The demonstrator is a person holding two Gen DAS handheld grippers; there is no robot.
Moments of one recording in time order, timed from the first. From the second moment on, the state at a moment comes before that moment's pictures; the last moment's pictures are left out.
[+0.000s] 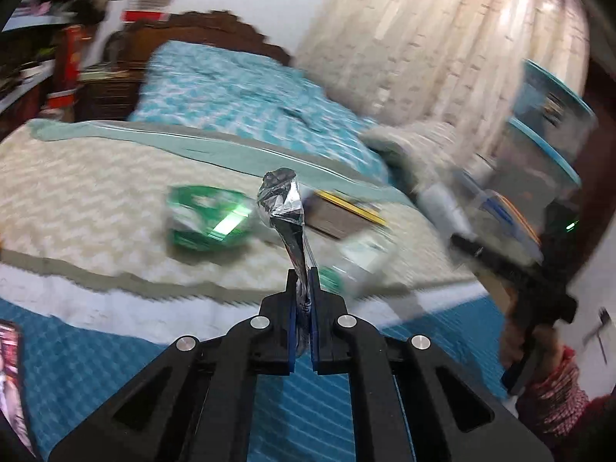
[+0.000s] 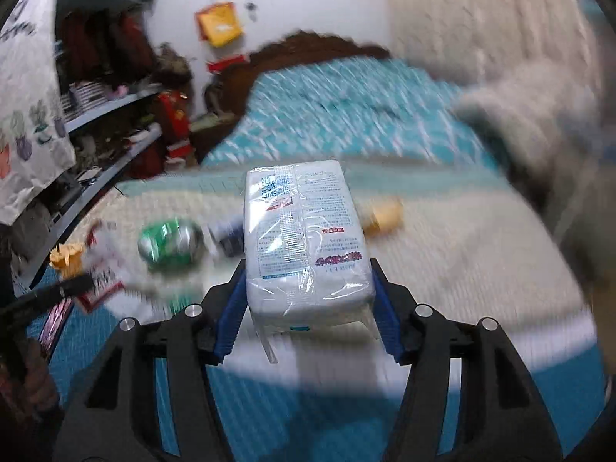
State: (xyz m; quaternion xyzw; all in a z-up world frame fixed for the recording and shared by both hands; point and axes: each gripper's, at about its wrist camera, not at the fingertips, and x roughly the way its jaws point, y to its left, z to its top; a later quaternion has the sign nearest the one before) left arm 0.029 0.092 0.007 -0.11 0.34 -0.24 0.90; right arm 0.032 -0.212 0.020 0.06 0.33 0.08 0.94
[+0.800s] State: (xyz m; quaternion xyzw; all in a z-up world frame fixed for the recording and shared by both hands) left arm 0.019 -0.001 -0.072 -0.08 0.46 -0.31 0.83; right arm -0.036 -0.289 -0.051 0.30 0.40 0.13 0.86
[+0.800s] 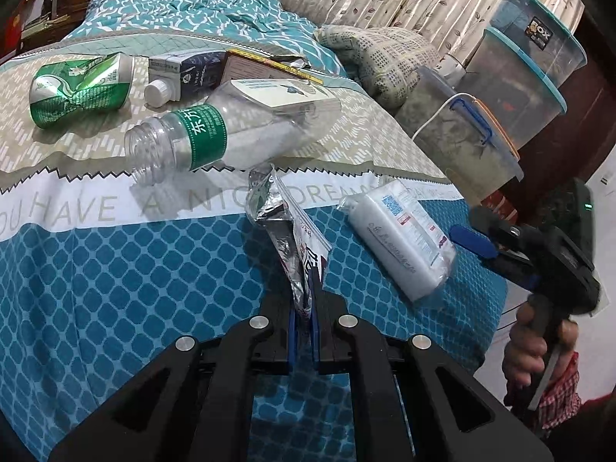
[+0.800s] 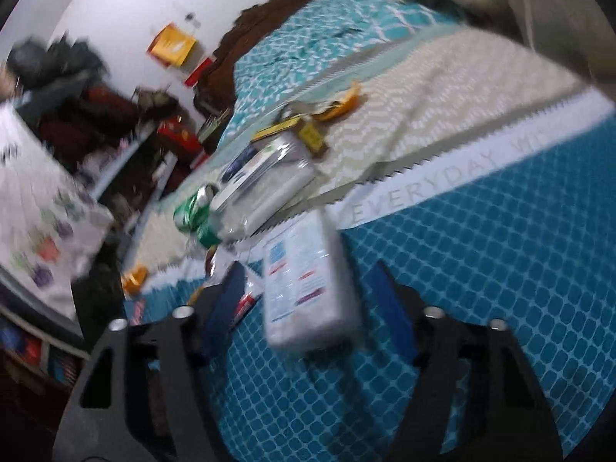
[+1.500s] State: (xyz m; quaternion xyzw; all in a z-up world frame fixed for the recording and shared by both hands) left arm 0.011 -0.032 -0.065 -0.08 0.47 -0.36 0.81; right arm -0.011 -0.254 -0.092 0.39 0.46 0.24 0.76
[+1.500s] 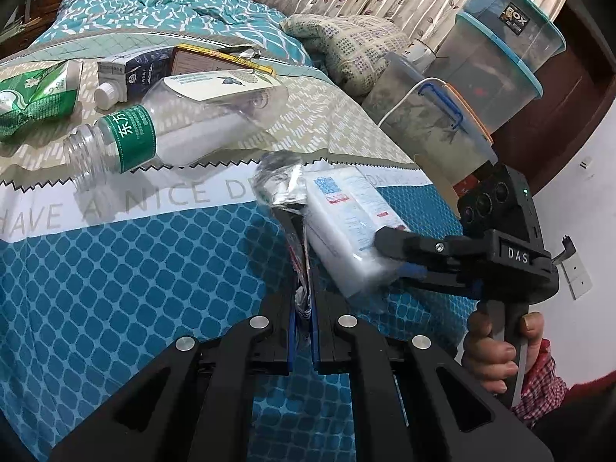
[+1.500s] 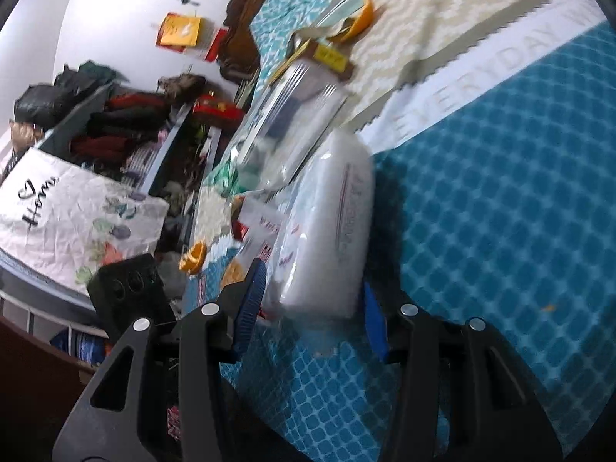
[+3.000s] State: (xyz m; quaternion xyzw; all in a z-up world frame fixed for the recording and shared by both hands) left arm 0.064 -0.377 -0.007 0.12 0.43 -0.52 0.73; right arm -0.083 -0.554 -0.040 0.34 0.30 -0.13 0.88
